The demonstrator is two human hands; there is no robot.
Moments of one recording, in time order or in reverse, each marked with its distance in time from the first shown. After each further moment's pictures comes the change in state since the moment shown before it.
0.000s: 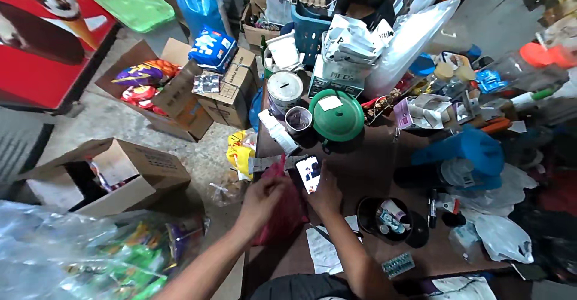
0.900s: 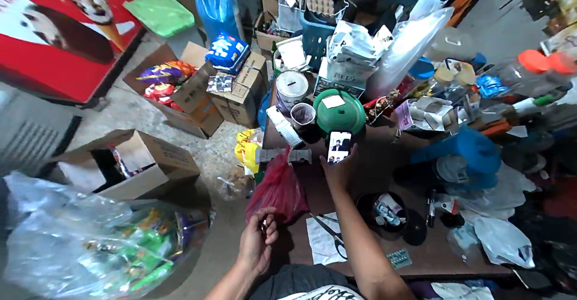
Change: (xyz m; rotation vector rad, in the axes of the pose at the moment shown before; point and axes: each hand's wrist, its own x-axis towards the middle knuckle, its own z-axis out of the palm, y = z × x) left_hand -0.084 -0.067 0.038 -1.033 0.339 -0.430; right_hand 0.042 0.017 -0.010 0.447 0.510 0.025
